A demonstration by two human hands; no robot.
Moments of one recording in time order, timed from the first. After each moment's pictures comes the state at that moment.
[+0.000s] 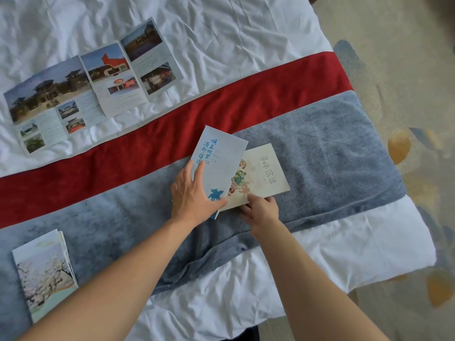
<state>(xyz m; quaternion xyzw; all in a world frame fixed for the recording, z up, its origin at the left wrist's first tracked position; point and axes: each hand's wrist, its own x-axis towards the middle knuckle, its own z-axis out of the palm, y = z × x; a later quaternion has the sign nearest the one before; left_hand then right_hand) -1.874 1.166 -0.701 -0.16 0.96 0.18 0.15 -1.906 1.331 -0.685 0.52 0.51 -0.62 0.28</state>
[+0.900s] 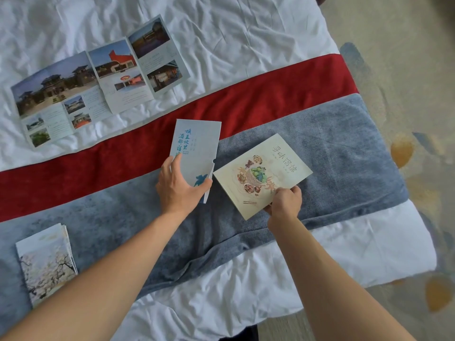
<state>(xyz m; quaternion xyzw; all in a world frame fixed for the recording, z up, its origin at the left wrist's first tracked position) -1.877 1.139 -0.689 -0.30 0.91 0.28 0.03 -1.929 1.359 -0.685 0.52 0.58 -0.60 0.17</state>
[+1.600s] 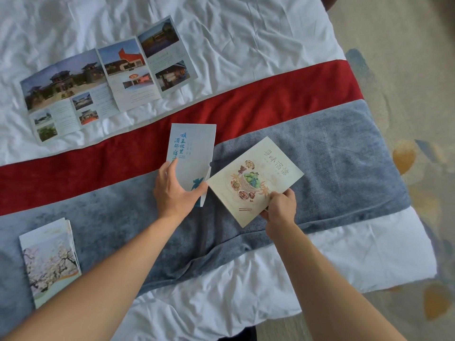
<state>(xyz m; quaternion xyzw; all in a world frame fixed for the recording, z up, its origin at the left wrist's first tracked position) -1.857 1.124 -0.694 -0.33 0.89 0.32 0.03 -1.918 1.347 -0.681 0.47 0.60 -0.61 0.21</state>
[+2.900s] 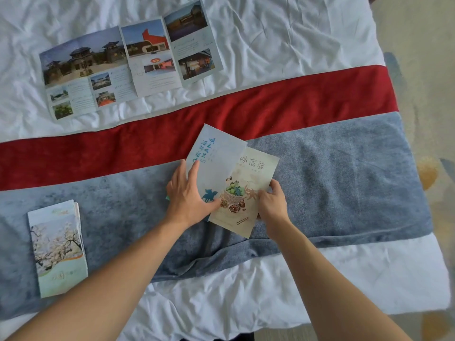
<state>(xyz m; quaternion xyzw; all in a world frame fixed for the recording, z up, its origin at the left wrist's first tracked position) -1.842 1.120 -0.705 -0.25 0.93 0.25 0.13 -1.928 1.309 -0.690 0.27 0.74 -0.50 0.37</state>
